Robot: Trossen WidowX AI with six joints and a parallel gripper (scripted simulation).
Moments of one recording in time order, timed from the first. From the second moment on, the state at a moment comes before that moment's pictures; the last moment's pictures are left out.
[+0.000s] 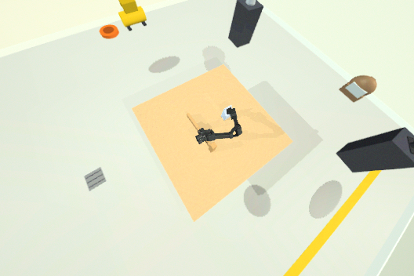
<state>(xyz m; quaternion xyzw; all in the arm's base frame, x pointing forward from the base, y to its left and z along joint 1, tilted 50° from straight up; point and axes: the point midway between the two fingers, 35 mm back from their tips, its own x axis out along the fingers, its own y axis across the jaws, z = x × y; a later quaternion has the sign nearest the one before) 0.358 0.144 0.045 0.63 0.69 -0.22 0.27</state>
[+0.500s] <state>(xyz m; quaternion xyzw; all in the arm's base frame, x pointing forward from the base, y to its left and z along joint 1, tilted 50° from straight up) 0.358 0.146 0.043 0.63 0.69 -0.22 0.27</state>
